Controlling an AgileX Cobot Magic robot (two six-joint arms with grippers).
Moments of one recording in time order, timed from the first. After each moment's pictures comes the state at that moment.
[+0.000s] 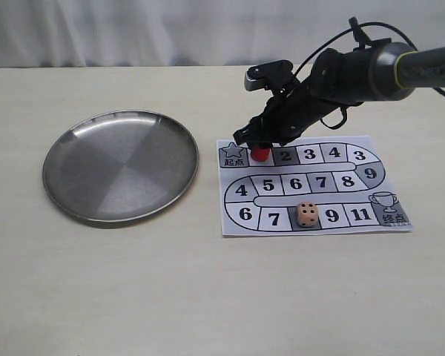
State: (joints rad) left arm 0.01 0.00 0.00 0.14 0.18 -0.10; right arm 0.29 2.19 -1.47 0.38 0.45 -0.43
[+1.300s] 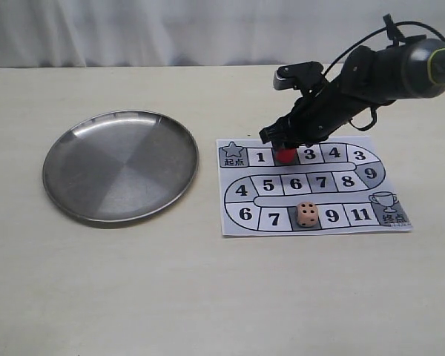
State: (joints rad) left arm 0.01 0.00 0.00 0.14 0.18 -0.10; right arm 0.21 2.15 -1.41 0.38 0.48 -0.43
